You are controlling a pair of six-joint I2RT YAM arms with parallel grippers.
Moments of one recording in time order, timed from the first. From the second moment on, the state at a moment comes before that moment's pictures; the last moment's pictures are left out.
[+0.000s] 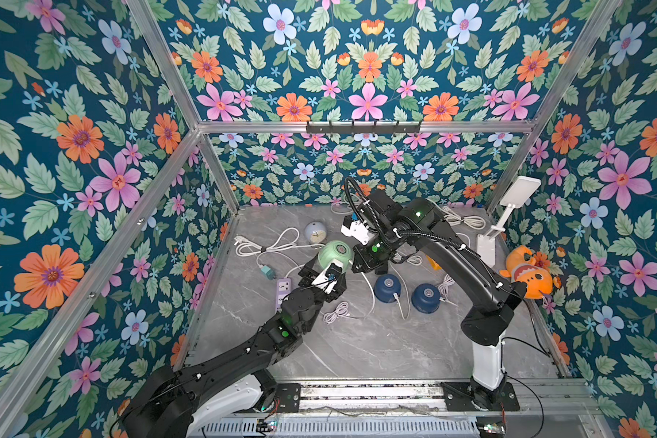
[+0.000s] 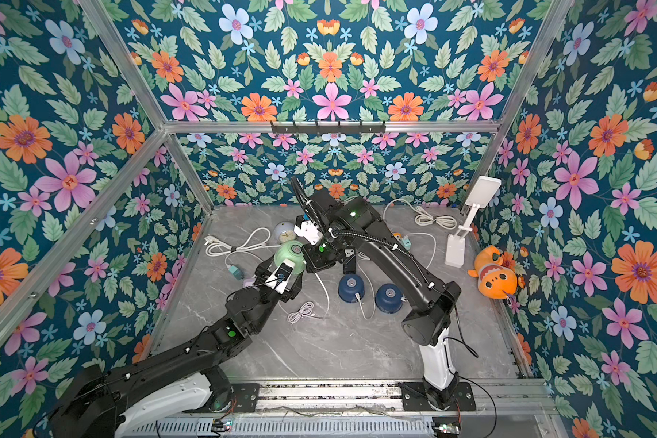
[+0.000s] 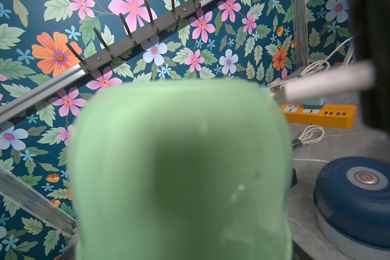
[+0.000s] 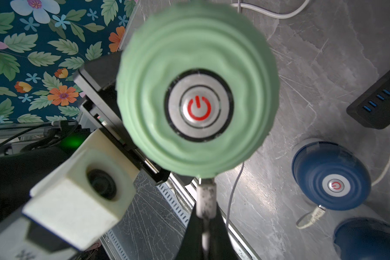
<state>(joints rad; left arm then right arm) -0.85 0.99 0.42 0.54 -0.45 0.42 0.81 1.97 2.37 -1.52 -0.36 0.24</state>
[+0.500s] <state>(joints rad) -0.86 0.98 0.38 0.56 -0.43 0.42 0.81 1.89 2.23 -1.45 -0.37 0.22</state>
